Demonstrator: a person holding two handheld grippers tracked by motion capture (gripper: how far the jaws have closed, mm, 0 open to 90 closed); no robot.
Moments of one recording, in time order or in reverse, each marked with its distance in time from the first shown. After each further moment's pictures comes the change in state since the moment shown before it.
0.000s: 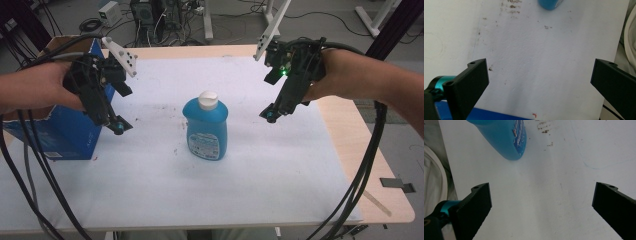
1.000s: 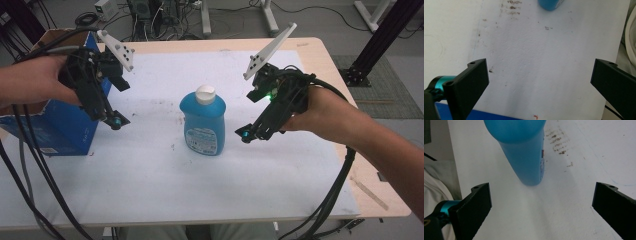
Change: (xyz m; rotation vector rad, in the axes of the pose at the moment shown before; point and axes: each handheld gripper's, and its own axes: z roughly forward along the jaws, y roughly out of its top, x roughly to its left) left arm 0.001 0.001 0.003 -0.004 0.000 0.006; right arm 0.039 -0.013 0.037 -0.221 0.008 0.104
